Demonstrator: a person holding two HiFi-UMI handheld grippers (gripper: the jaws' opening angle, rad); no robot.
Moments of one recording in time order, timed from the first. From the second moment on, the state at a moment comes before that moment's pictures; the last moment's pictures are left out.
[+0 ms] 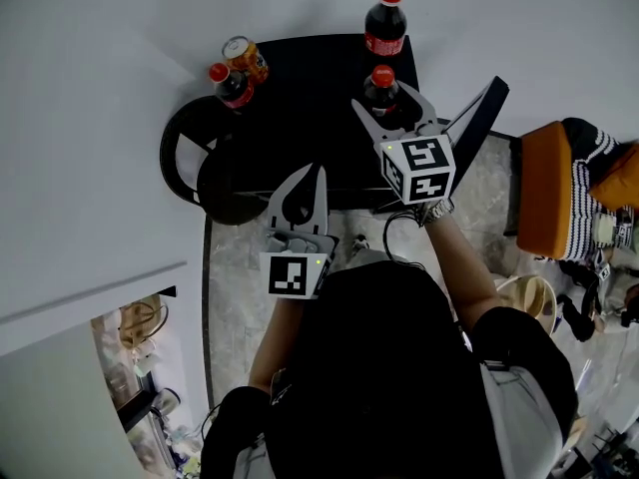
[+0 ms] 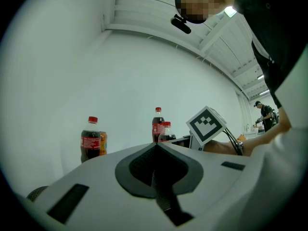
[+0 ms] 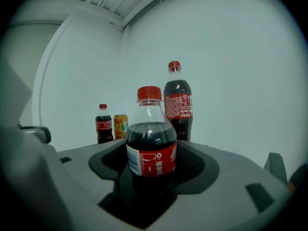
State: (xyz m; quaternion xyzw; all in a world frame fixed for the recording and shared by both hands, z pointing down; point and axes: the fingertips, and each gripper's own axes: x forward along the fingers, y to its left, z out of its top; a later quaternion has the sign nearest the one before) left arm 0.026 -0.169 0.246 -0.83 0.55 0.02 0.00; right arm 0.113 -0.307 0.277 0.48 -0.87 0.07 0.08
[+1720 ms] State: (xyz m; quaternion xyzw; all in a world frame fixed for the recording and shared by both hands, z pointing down) left arm -0.169 -0.026 0.239 -0.86 0.51 0.08 0.00; right arm -0.019 -0.099 0.234 0.51 -0.86 0.04 0.06
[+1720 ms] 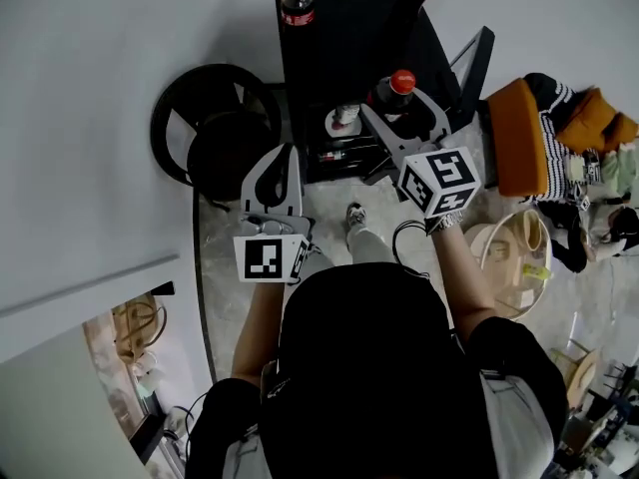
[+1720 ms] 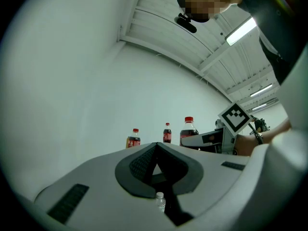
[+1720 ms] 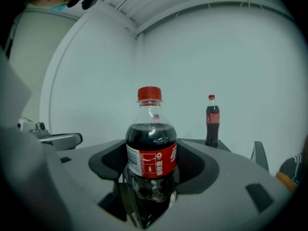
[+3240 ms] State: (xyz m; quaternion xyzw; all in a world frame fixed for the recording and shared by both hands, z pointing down) left arm -0.103 -0.053 0.367 -0.84 0.53 0.05 -0.02; right arm -0.011 -0.077 0.430 0.45 -0.88 0.08 0.10
